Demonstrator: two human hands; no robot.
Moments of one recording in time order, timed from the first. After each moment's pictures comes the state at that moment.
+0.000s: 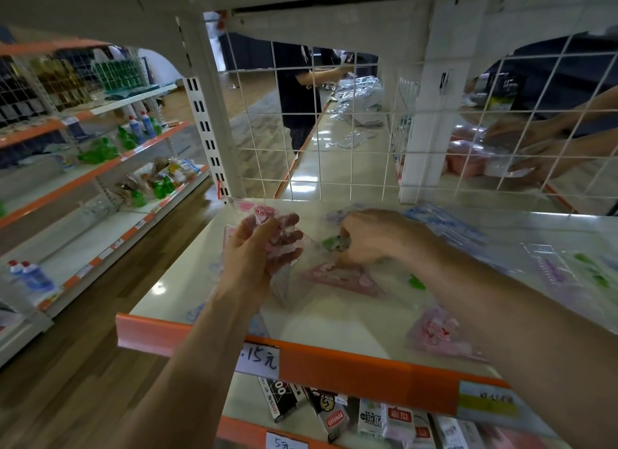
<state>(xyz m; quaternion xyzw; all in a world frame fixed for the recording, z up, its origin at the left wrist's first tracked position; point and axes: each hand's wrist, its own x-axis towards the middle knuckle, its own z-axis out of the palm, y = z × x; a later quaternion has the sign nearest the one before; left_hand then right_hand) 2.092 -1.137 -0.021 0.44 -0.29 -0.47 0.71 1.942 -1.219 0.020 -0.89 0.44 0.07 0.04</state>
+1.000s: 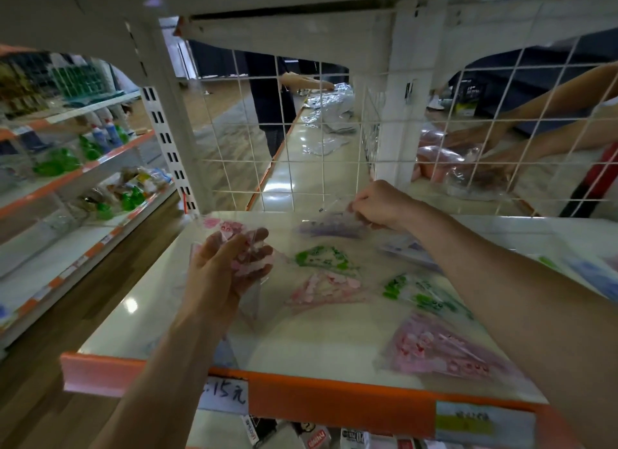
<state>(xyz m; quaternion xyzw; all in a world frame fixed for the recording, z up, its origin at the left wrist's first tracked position) 2.093 -1.143 -0.023 0.44 -0.30 -0.46 0.71 1.906 -1.310 0.010 -0.74 0.55 -0.18 0.34</state>
